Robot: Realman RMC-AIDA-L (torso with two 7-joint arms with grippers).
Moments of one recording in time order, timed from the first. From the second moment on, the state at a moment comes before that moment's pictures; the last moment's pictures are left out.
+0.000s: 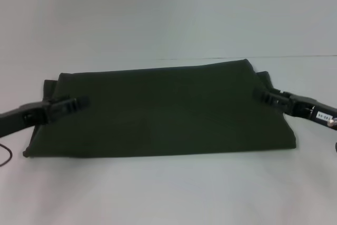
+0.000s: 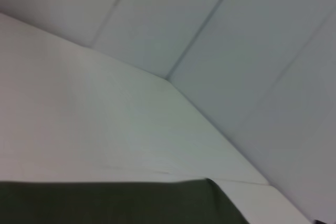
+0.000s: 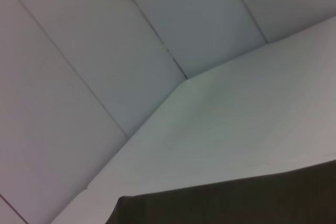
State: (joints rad) left arm -0.43 -2.09 0.56 0.83 1.91 1.46 -1.87; right arm 0.57 2.06 -0.41 -0.45 -1.93 -1.32 1.60
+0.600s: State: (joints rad) left arm -0.38 -2.09 0.58 0.80 1.99 1.50 -2.08; right arm 0.58 2.03 -0.42 -0.47 -1.93 -1.32 1.64
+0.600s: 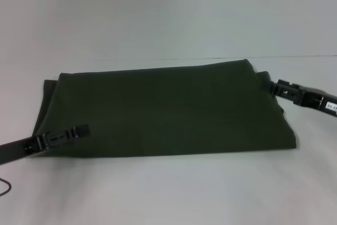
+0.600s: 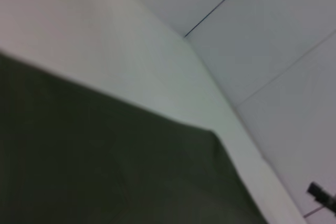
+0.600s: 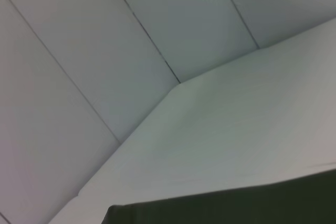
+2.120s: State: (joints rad) left arm -0.43 -1.99 0.57 0.65 2.18 1.26 -2.39; right arm 0.63 2.01 -0.42 -0.53 -1.93 -1.28 1.73
